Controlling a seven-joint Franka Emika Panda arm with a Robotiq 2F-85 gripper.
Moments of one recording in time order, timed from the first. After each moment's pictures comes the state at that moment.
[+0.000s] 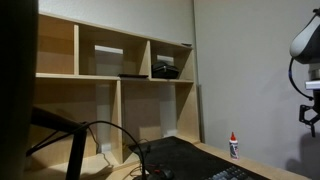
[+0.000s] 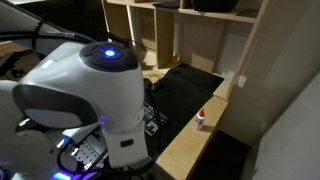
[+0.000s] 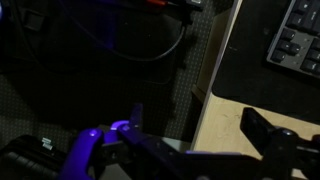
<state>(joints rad) -0.73 -0.50 -0.31 -2.78 -0.11 2.20 0.46</state>
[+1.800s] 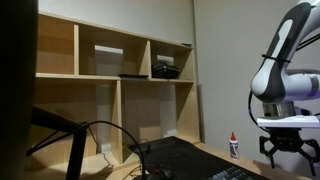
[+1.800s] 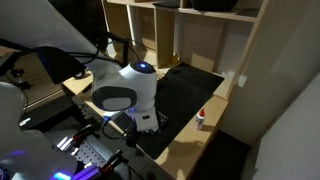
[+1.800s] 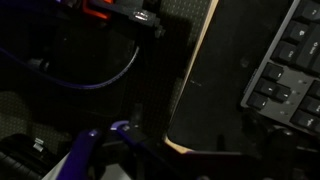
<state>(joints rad) -0.45 -0.12 -0.20 -2.78 -0.05 2.53 0.72</state>
